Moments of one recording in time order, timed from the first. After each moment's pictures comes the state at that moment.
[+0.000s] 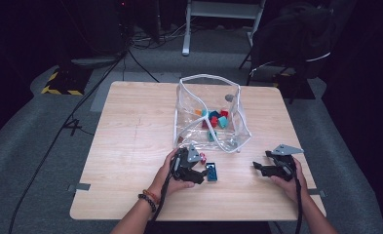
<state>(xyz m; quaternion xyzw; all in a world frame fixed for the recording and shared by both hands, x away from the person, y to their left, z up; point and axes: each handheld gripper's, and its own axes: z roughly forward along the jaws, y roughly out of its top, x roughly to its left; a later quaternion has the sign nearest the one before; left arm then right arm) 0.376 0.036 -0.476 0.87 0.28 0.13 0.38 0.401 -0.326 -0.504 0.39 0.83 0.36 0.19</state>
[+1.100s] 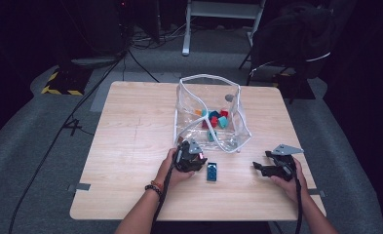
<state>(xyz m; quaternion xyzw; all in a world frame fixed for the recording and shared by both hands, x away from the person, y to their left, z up) 0.404 0.039 -0.492 0.87 0.29 0.12 0.39 0.401 -0.326 -0.504 0.38 0.83 0.37 0.19</state>
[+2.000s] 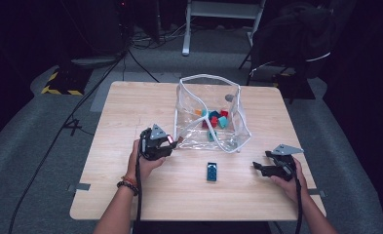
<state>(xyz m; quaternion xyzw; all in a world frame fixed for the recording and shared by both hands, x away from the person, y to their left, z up) 0.415 0.134 -0.452 0.81 0.38 0.17 0.41 0.401 -0.326 -0.504 0.38 0.83 0.37 0.19</state>
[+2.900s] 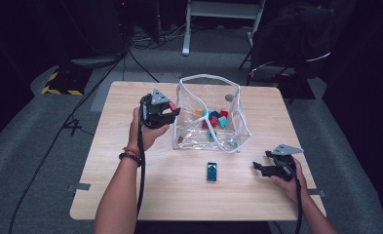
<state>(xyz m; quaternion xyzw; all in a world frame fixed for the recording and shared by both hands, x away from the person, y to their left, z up) 0.455 0.122 -0.353 0.79 0.37 0.22 0.44 0.401 -0.326 -0.504 0.39 0.83 0.36 0.19</state>
